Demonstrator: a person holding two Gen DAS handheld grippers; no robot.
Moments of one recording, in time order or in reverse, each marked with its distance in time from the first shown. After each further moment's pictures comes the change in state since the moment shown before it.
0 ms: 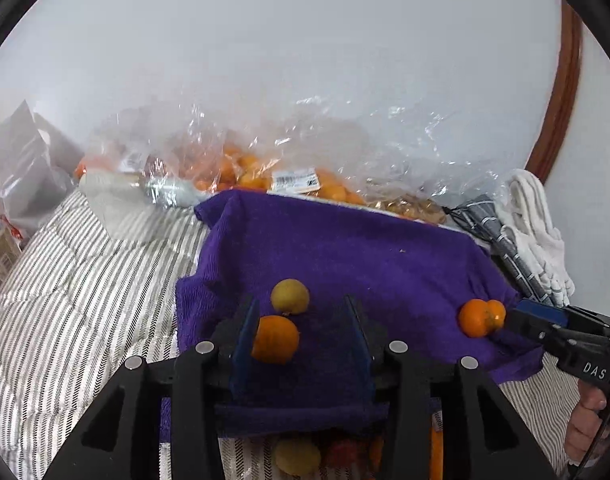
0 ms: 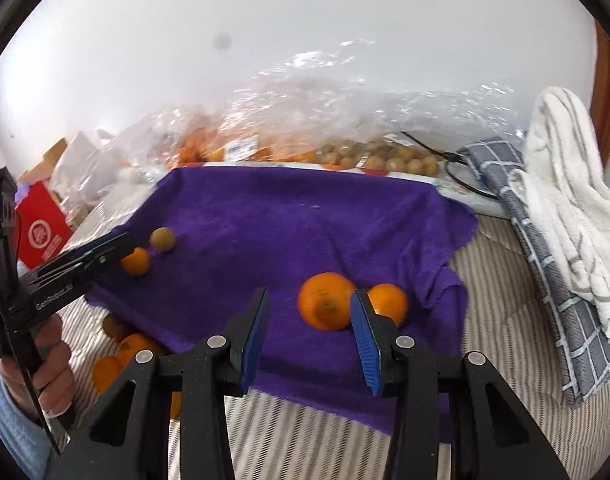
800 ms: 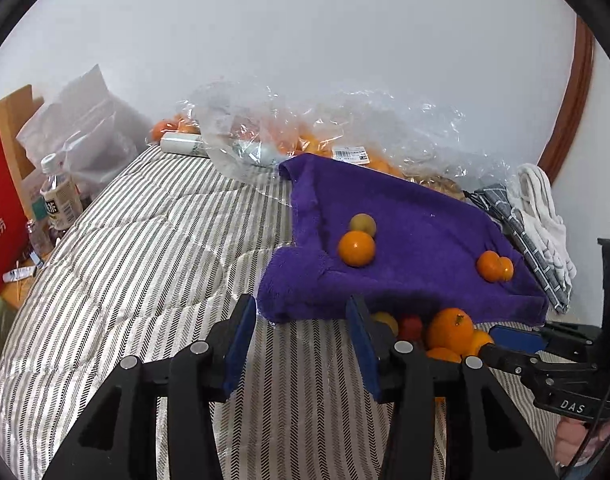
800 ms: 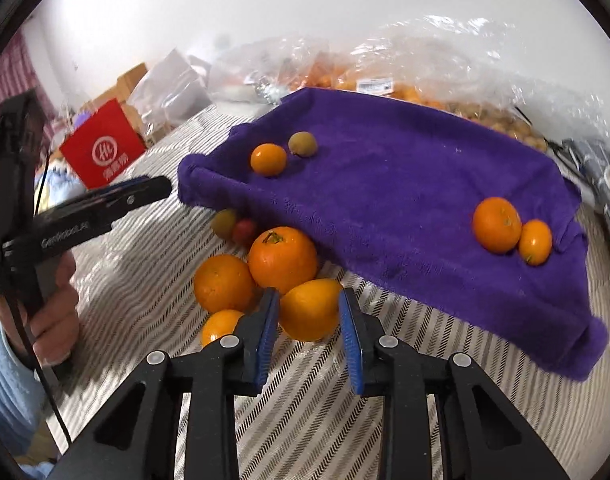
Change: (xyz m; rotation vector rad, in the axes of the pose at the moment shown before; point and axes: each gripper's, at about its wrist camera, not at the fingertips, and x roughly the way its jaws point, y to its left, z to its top) left arm -0.068 0.056 -0.046 -0.064 0.048 0.068; right arm -0.001 0.090 -0.053 -0.161 0.134 0.191
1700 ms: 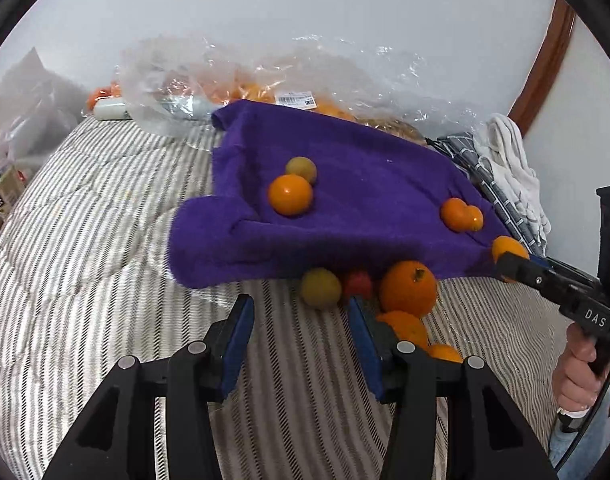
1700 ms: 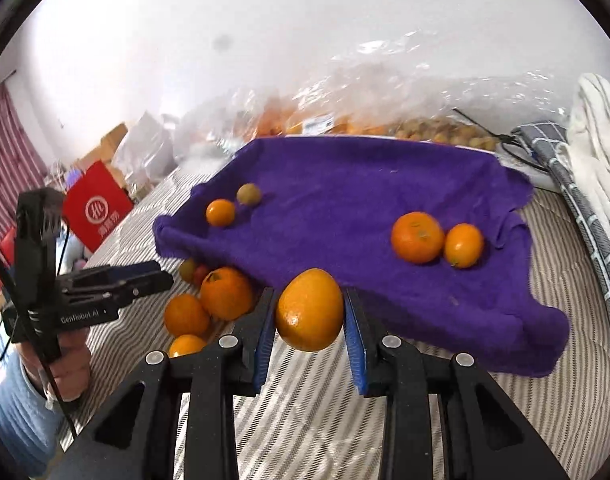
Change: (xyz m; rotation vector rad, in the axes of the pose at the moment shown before) left arm 0.029 -0.034 -0.011 0.083 0.176 -0.123; right arm -0.038 -0.058 -0.004 0.132 -0.139 -0.009
